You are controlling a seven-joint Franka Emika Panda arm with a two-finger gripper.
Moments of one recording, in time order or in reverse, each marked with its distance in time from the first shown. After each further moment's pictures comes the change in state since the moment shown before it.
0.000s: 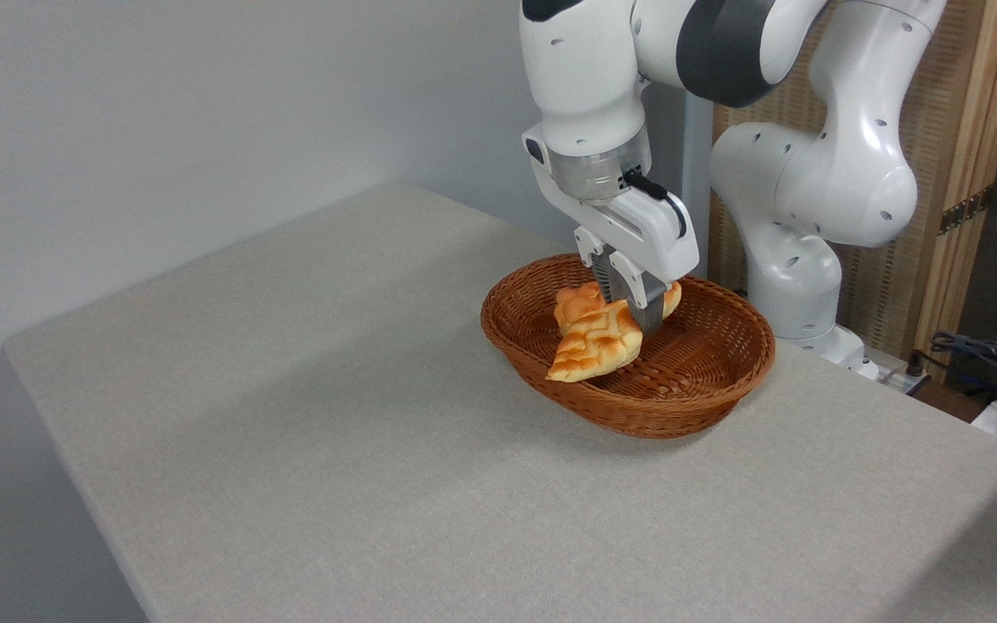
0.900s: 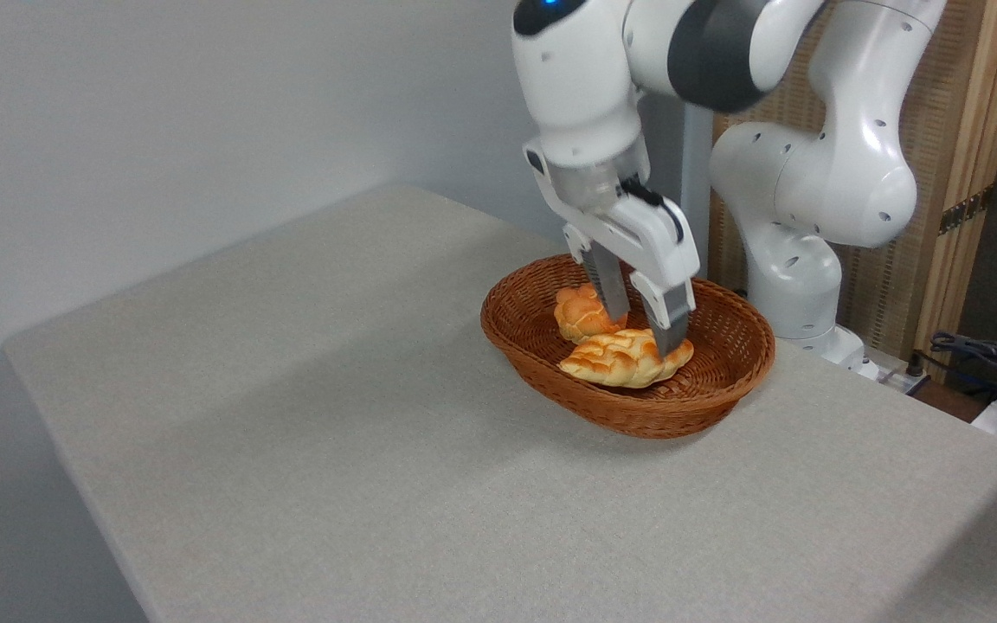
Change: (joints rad) arm -0.009 0.017 0.003 0.032 0.040 0.000 0.001
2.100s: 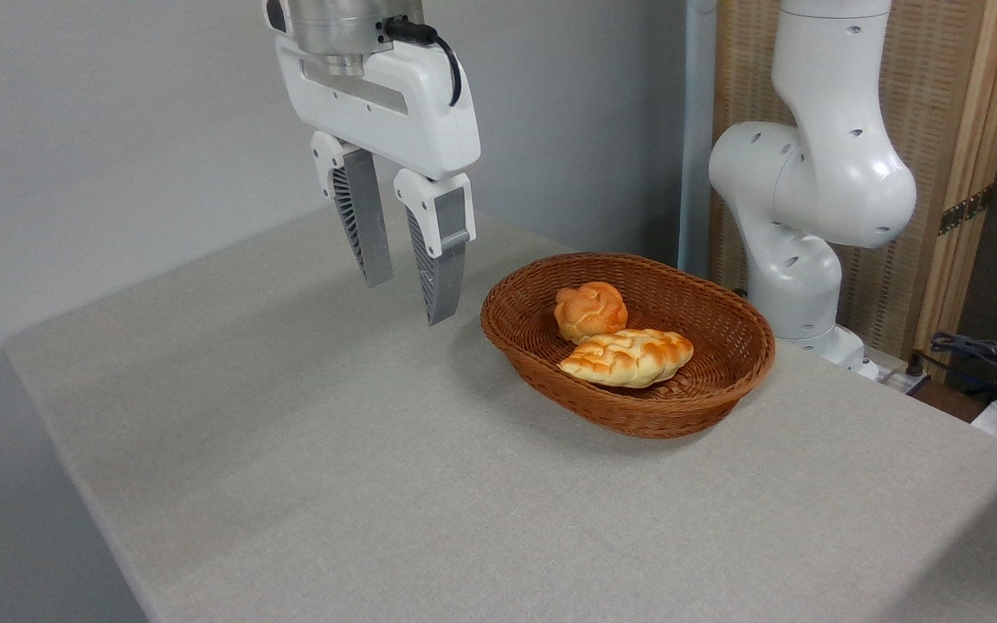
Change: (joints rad) arm -0.011 0.532 -0.025 0.842 -0.026 -0.050 -0.206
